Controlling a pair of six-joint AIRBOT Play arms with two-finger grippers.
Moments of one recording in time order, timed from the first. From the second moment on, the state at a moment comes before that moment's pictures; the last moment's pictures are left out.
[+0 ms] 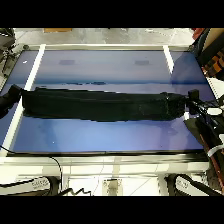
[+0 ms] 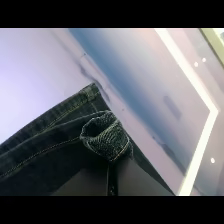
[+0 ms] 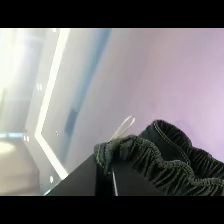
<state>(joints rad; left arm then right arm) 0.56 -1.43 1.05 0.44 -0.37 -1.01 -0.38 -1.22 0.78 -0.63 0.22 1.63</state>
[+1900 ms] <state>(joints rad) 0.48 -1.58 0.97 0.60 -0.25 -1.16 0.01 -1.34 1.15 -0.98 0.65 1.45</state>
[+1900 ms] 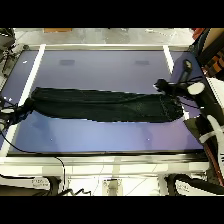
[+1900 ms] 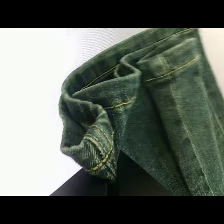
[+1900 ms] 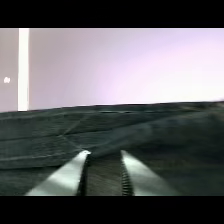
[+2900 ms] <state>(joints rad) 0.05 -0.96 1.23 1.01 -0.51 -1.09 0.72 -1.94 1.81 -0.93 0.44 1.67</state>
